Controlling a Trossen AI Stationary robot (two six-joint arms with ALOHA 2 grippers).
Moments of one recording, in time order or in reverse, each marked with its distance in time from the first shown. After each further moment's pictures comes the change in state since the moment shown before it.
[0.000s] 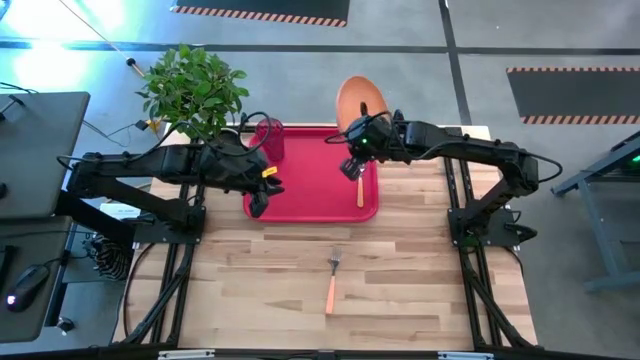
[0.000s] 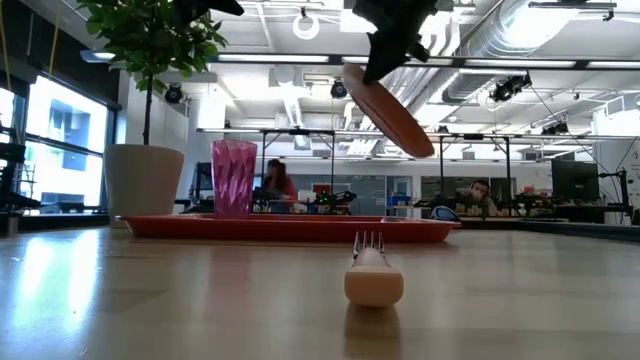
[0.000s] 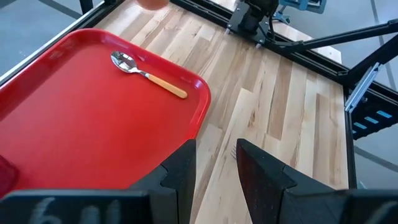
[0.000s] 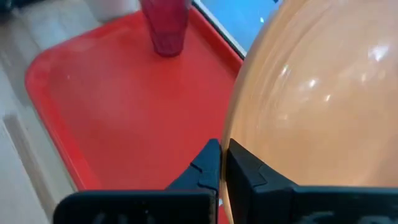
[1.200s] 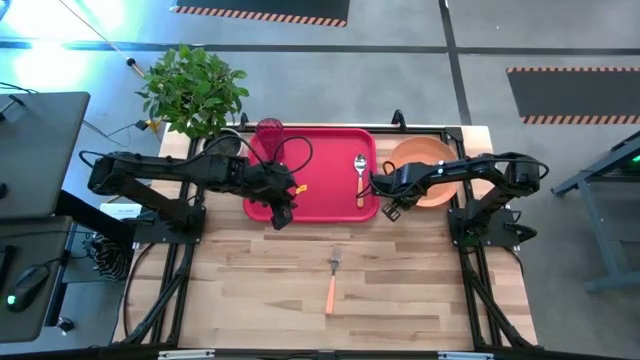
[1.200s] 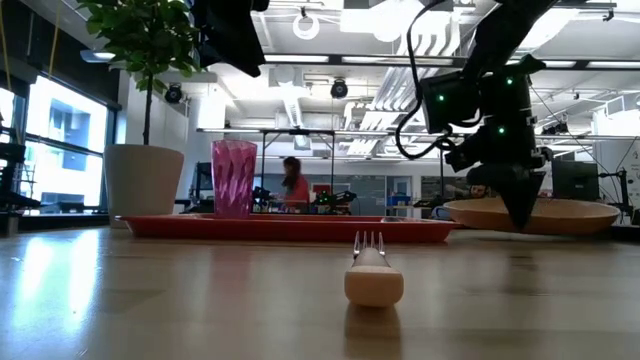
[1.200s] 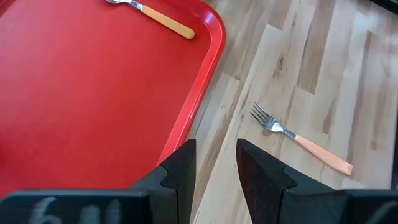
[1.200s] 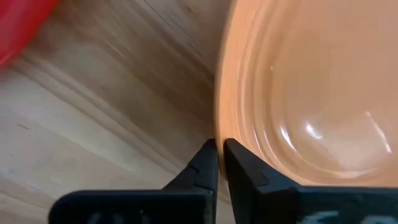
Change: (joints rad) left arm 0.000 0.239 -0.001 -0.023 0.062 -0.004; right arm -0.004 -0.006 -0.723 -0.095 -0.116 0.383
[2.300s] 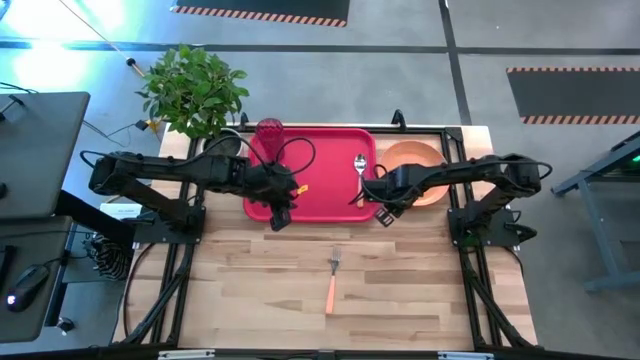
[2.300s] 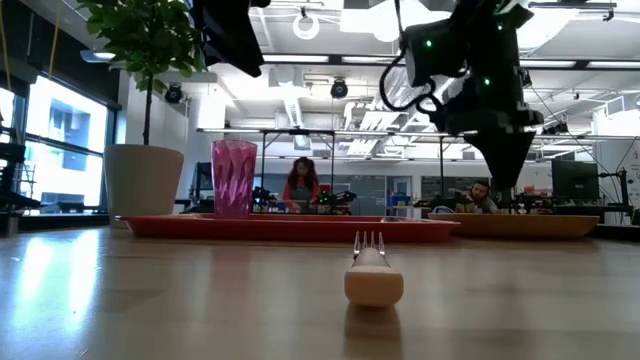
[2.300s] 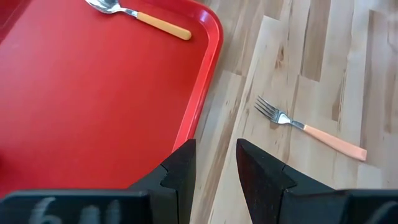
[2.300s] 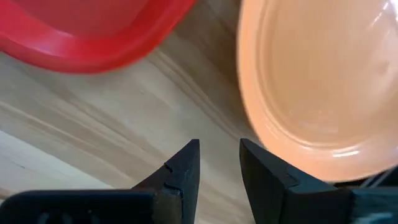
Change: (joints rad) left arm 0.000 0.008 0.002 -0.001 -0.009 0.108; right arm 0.129 0.000 0.217 -0.203 -0.056 0.114
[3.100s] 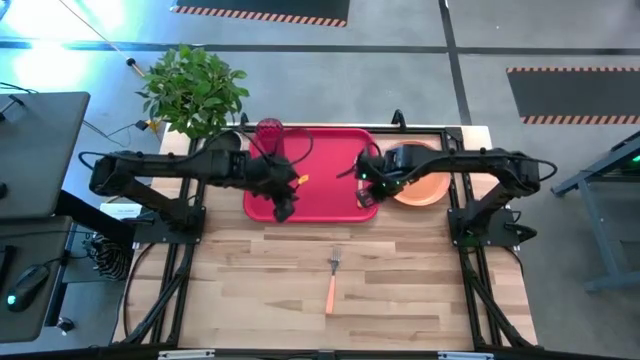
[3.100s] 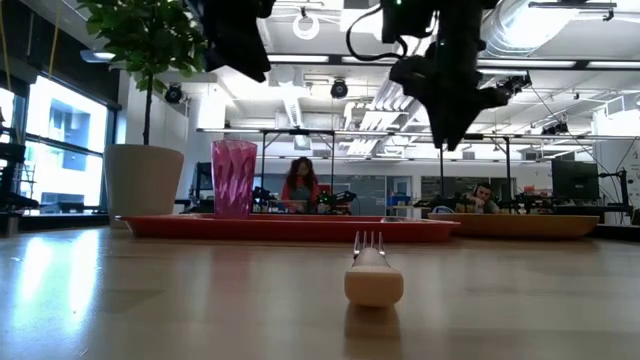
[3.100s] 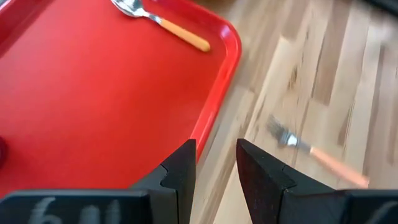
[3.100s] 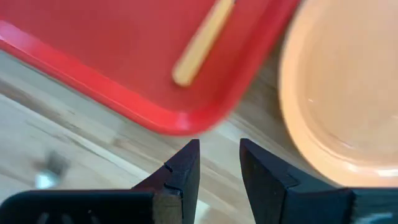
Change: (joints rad) left arm 0.062 0.000 0.000 0.015 0.010 -0.051; right arm -0.072 0.000 0.235 0.019 -0.098 0.124
